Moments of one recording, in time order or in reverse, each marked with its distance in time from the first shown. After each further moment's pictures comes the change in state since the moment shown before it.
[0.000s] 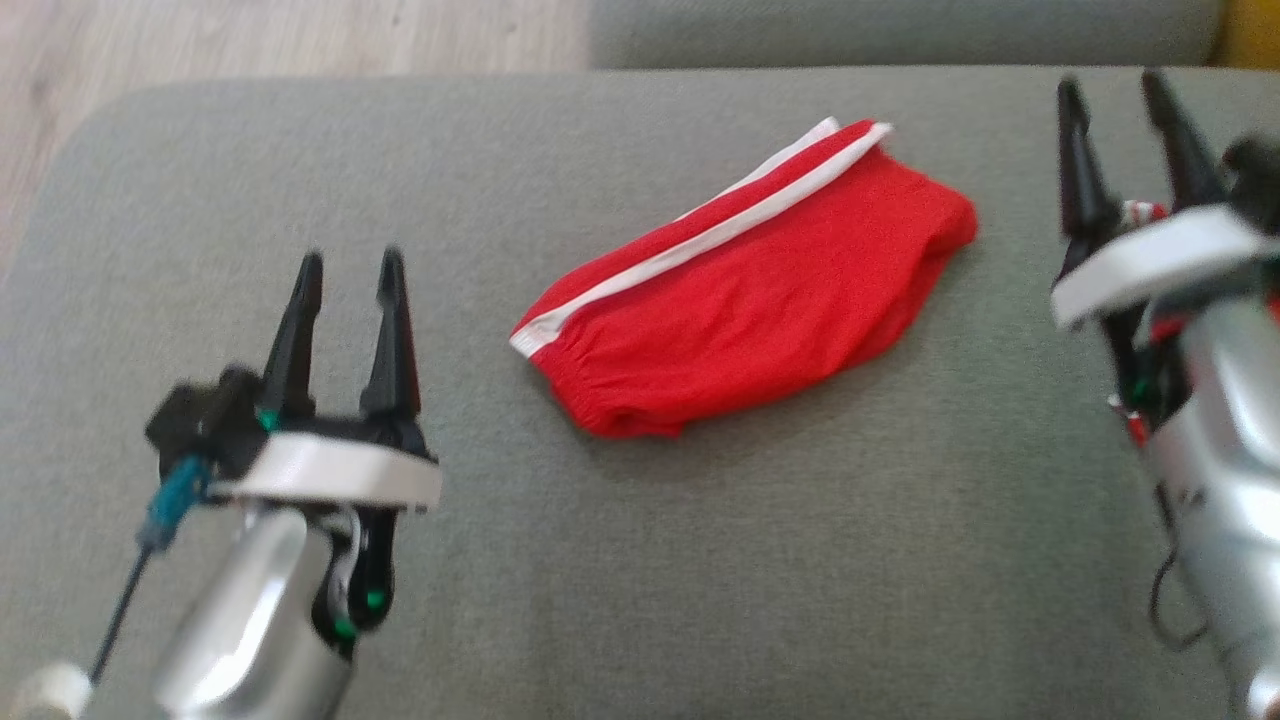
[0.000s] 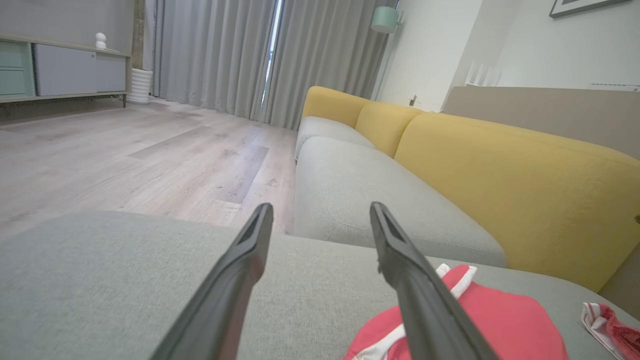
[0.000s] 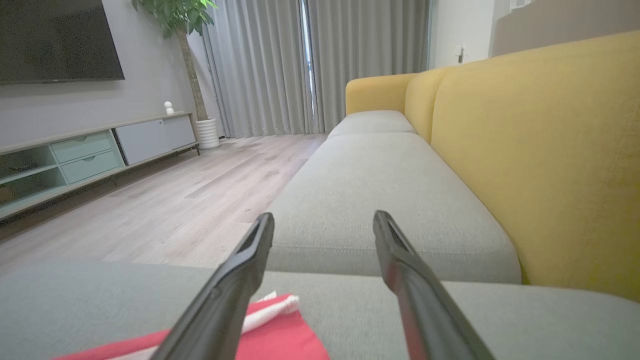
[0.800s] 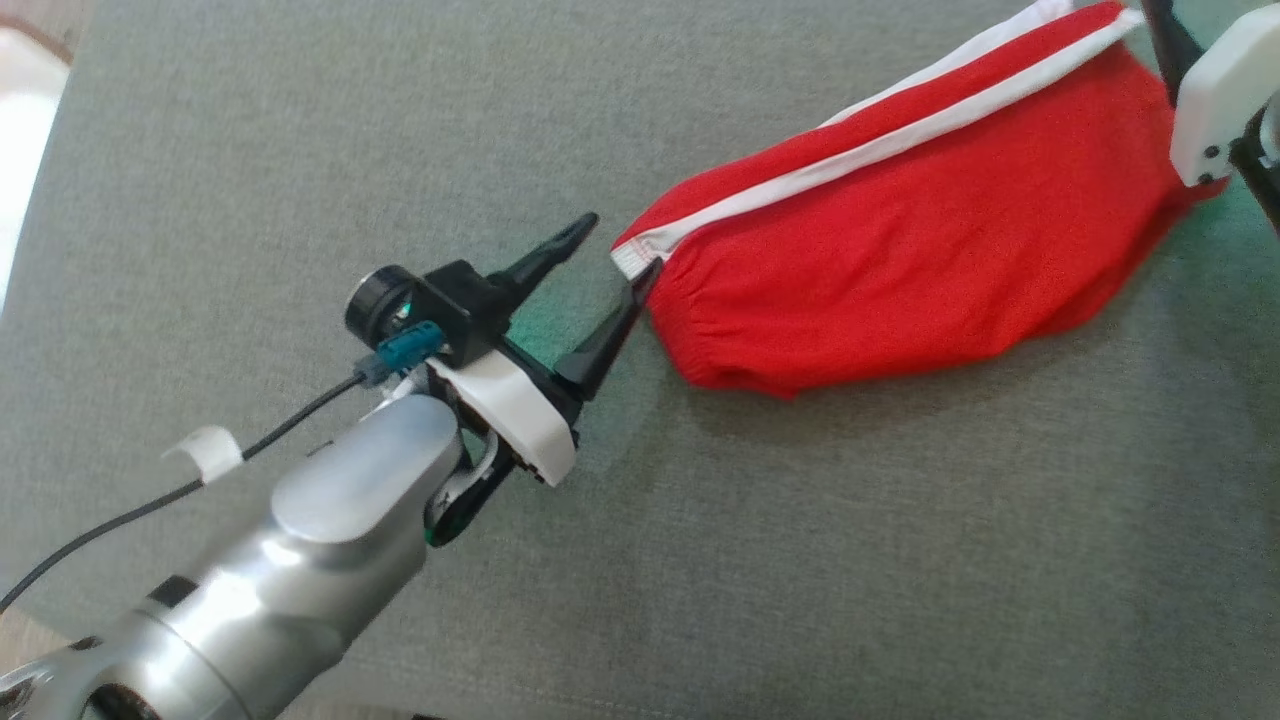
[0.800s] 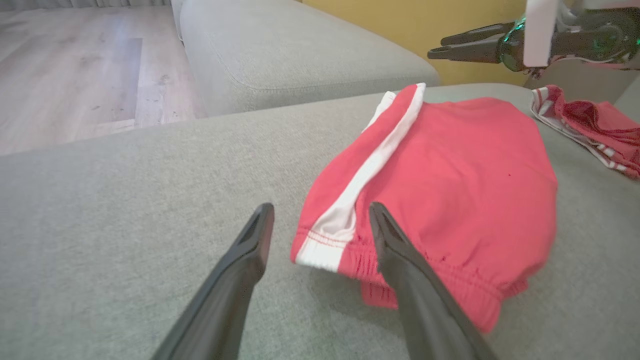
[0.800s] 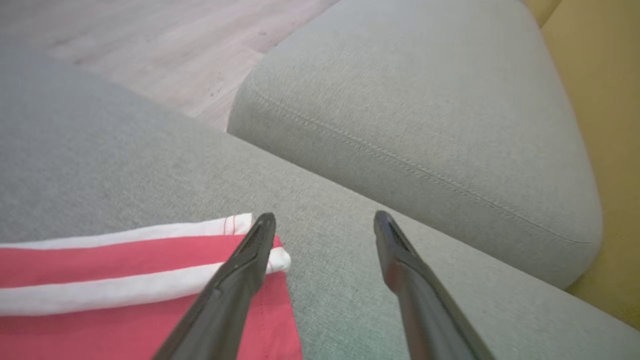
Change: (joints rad) left arm -0.466 0.020 -0.669 0.288 -0.130 -0.172 0.012; right arm -0.376 -0.184 0.283 0.213 -0.074 0.000 0.374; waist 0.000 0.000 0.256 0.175
